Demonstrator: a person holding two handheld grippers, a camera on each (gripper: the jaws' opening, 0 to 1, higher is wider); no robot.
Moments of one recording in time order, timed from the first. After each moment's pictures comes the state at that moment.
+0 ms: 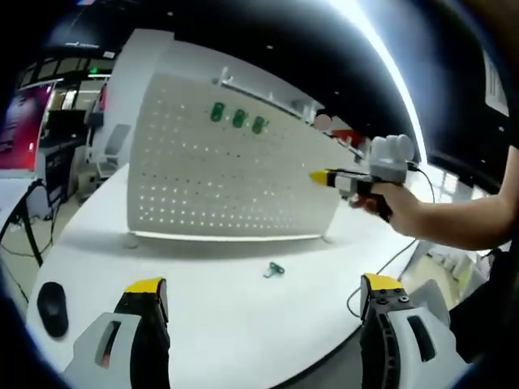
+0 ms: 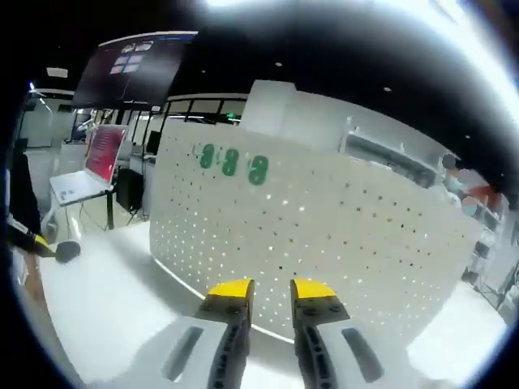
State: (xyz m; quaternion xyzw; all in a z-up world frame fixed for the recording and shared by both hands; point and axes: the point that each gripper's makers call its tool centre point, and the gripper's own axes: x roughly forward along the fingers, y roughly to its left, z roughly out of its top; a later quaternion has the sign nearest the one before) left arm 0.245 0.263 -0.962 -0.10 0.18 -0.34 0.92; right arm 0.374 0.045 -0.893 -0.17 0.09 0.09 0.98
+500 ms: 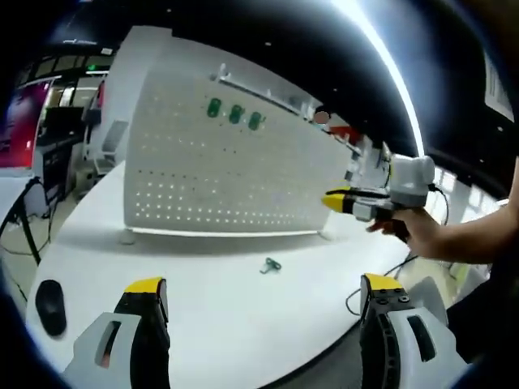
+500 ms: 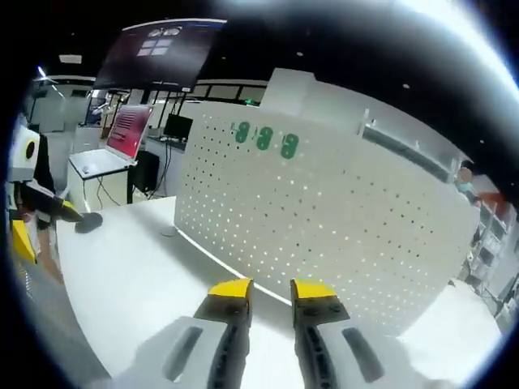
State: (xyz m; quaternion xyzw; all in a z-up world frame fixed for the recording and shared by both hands) left arm 0.241 0.259 -0.965 -0.10 0.19 -0.35 0.91; right arm 0.311 0.051 -0.931 -0.18 0.13 0.11 0.97
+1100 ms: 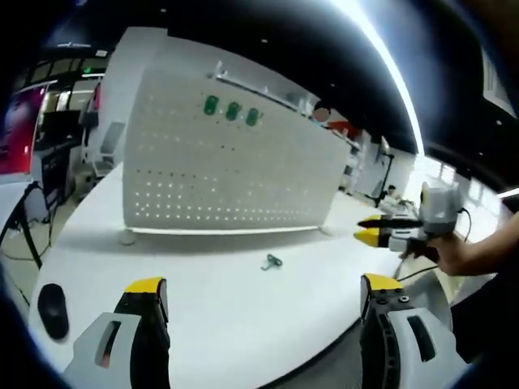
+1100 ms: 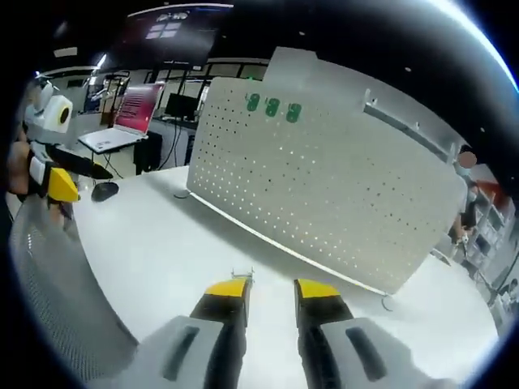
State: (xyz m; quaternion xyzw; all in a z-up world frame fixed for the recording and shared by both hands) left arm 0.240 0.259 -0.970 -0.08 0.19 -0.36 0.91; right arm 0.237 0.028 -0.966 -0.18 0.18 0.09 0.96
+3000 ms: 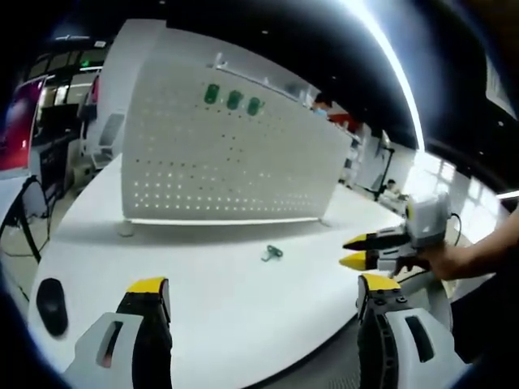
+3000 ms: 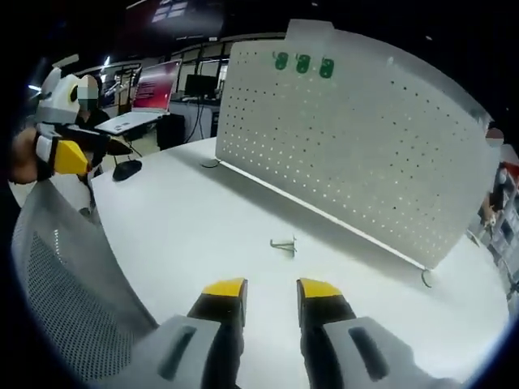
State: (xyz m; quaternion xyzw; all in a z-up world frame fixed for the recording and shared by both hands) left arm 0.241 0.262 -0.979 -0.08 0.21 -0.36 0.91; right arm 0.247 0.060 -1.032 -0.16 0.28 0.16 0.93
